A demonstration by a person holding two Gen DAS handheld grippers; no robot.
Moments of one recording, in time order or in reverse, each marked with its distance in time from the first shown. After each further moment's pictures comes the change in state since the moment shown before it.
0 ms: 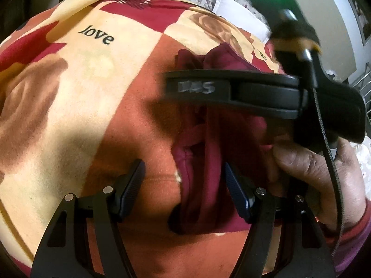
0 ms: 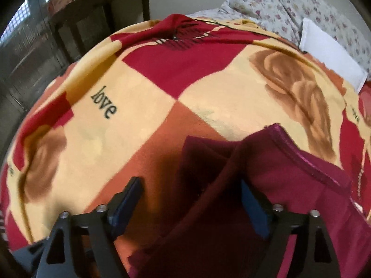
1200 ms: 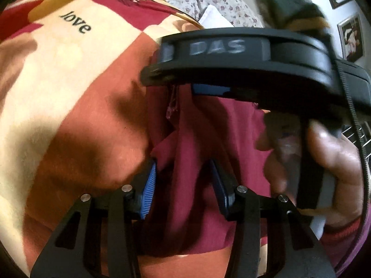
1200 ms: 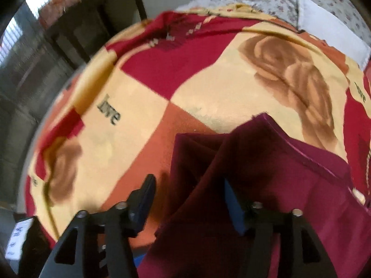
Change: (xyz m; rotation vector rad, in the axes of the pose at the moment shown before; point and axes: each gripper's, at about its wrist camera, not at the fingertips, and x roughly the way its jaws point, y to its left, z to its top) left arm 0.020 -0.007 0.003 -0.105 -0.069 -0.223; right arm 0.006 -0.005 0.010 0.025 0.160 0.133
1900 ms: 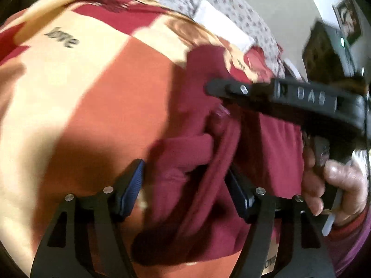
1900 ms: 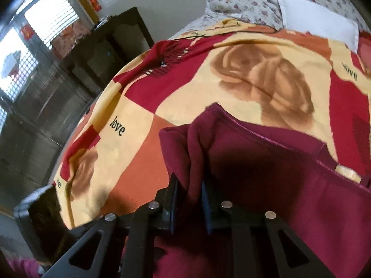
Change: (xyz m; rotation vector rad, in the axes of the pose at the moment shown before) left arm 0.024 -0.010 0.013 0.128 0.027 0.073; right arm -0.048 -0.067 -0.043 0.147 -0.192 0.206
